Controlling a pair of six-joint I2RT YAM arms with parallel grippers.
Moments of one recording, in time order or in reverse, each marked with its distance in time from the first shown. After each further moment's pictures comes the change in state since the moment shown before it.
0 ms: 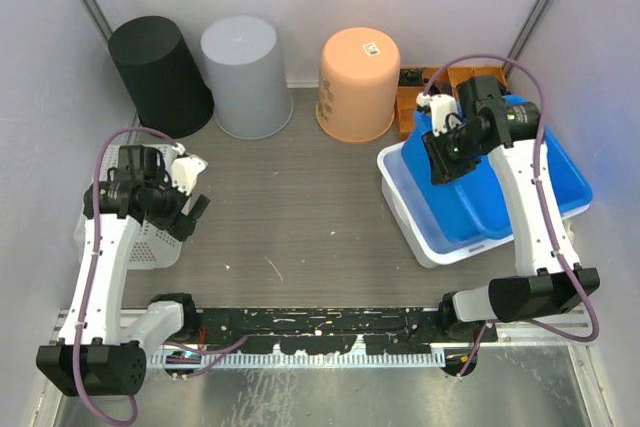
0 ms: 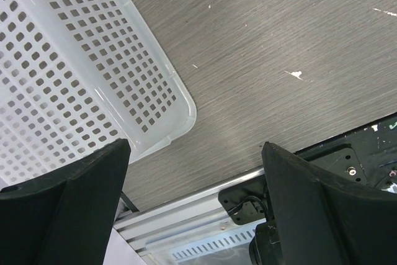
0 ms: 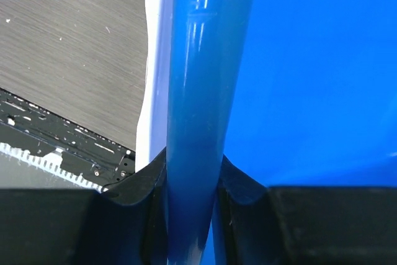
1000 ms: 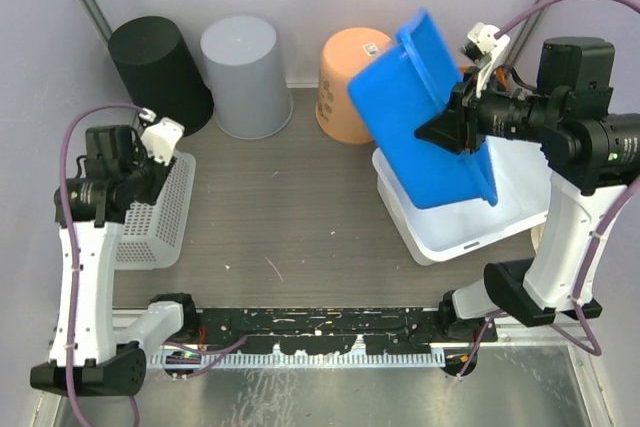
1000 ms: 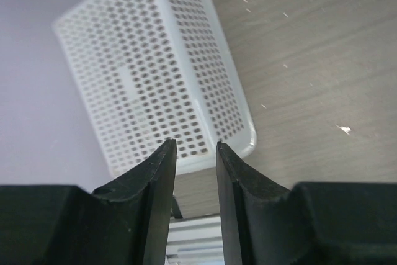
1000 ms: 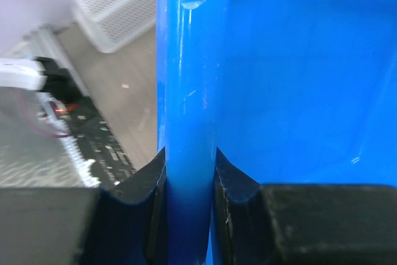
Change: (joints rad) left arm 0.000 0.022 0.262 0.028 -0.125 -0.049; right arm -0.023 0.071 0.883 -0.186 -0.520 0.024
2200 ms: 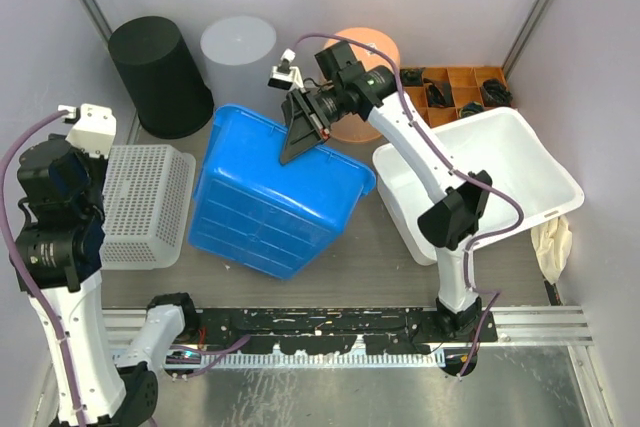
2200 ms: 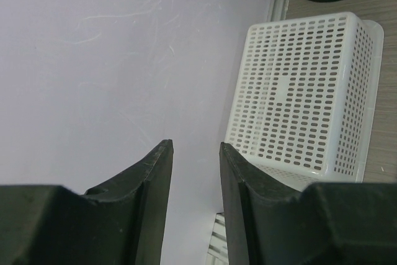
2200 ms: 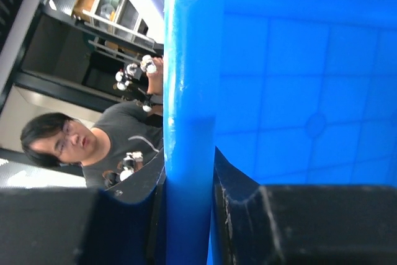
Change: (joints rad) left arm 0.100 -0.166 0.195 0.131 -0.390 0.002; right arm 0.525 0.550 -0.300 0.628 -0.872 0.599
